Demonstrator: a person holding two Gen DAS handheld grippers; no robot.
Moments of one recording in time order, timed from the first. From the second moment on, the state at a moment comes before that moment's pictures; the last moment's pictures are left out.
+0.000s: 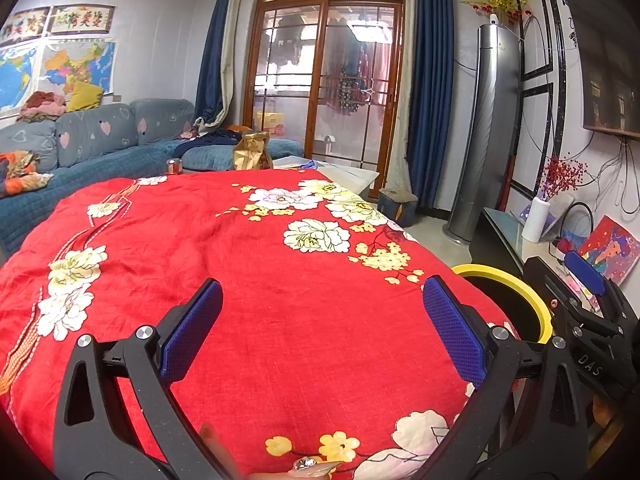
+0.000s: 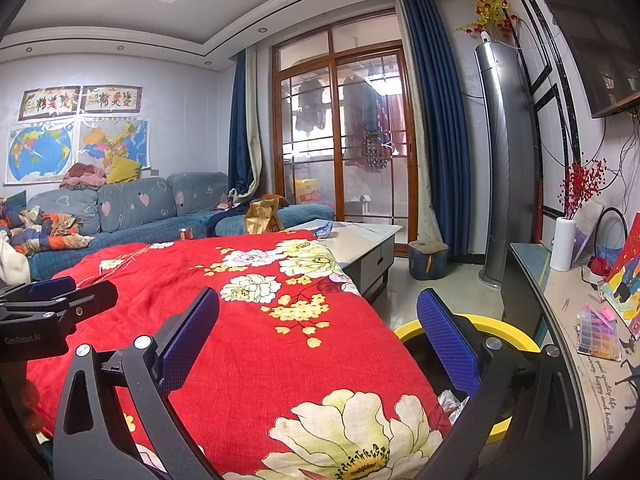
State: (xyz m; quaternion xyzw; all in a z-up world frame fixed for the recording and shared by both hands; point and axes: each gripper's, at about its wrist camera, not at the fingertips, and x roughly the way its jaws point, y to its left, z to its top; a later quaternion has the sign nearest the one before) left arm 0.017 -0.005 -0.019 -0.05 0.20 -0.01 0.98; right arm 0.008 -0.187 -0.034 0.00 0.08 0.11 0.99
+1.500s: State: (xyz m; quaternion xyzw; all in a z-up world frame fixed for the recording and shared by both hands) left arm 0.038 0.052 -0.031 -0.09 0.26 0.06 0.96; right arm 0.048 -0.147 -0.021 0.03 0.14 0.16 0.98
